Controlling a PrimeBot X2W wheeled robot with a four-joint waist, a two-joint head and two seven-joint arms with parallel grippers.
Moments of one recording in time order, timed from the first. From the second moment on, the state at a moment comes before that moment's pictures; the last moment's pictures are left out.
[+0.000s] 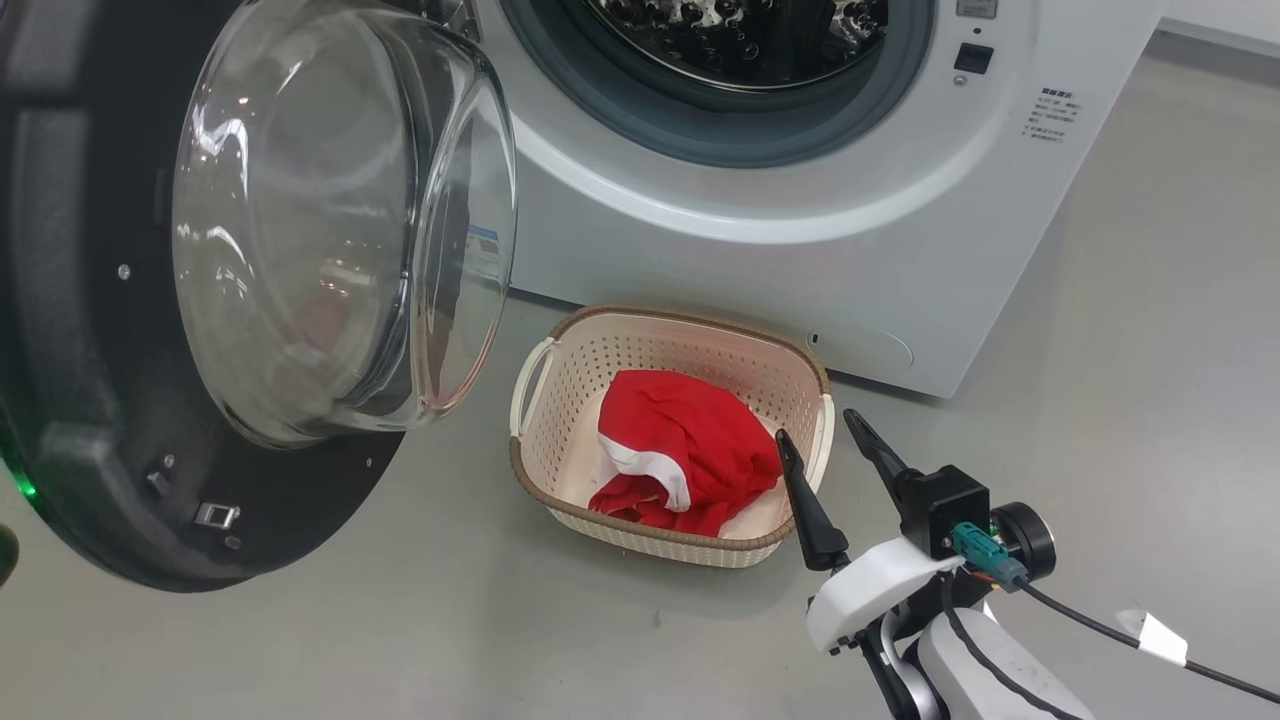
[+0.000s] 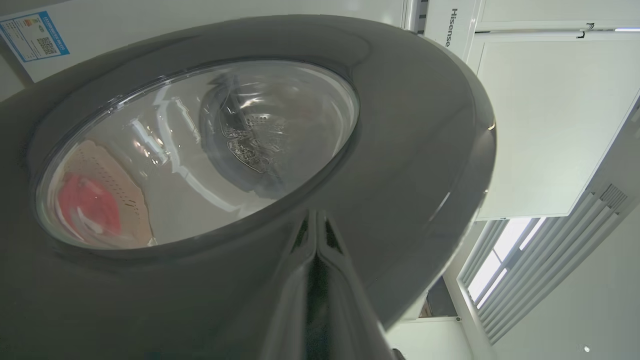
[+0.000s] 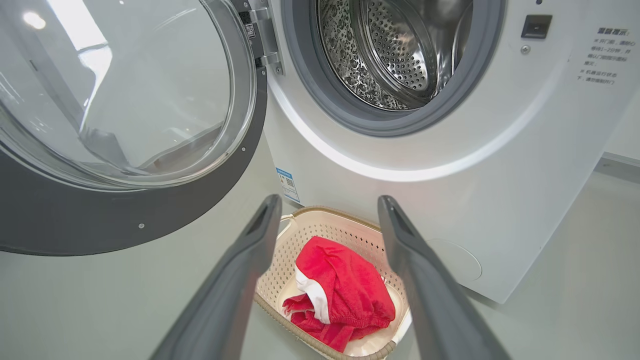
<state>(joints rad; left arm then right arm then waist) -0.50 0.36 0.39 0.58 -1.86 -0.12 1.11 -0.22 -0.06 0.52 0.39 0.38 -0.12 -0.26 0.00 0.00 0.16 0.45</state>
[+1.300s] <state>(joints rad) -0.36 0.08 0.38 0.18 -1.89 -0.12 1.23 -0.21 -0.06 0.52 0.32 0.39 -0.13 -0.26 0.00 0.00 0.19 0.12</state>
